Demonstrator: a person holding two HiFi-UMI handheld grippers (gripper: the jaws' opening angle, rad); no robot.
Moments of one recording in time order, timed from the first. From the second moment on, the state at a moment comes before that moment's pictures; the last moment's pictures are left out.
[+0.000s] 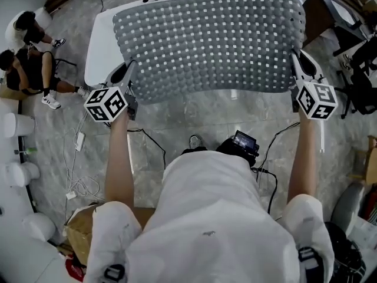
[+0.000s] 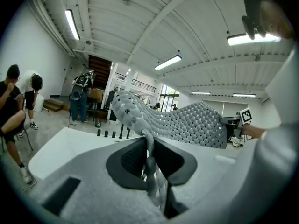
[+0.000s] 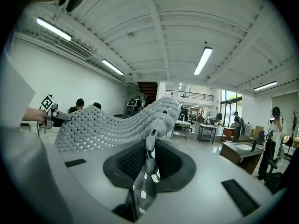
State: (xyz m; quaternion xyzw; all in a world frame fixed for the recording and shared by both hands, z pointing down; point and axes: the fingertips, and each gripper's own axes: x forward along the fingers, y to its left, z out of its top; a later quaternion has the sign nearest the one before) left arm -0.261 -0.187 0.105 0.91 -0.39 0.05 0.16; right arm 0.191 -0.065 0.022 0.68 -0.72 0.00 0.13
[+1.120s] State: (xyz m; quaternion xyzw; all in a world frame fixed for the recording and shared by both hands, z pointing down) left arm -0.335 -0.218 -0.045 0.88 -0.47 -0.06 0.04; right arm 0.186 -0.063 -0.106 0.71 -0.69 -0.12 0.06
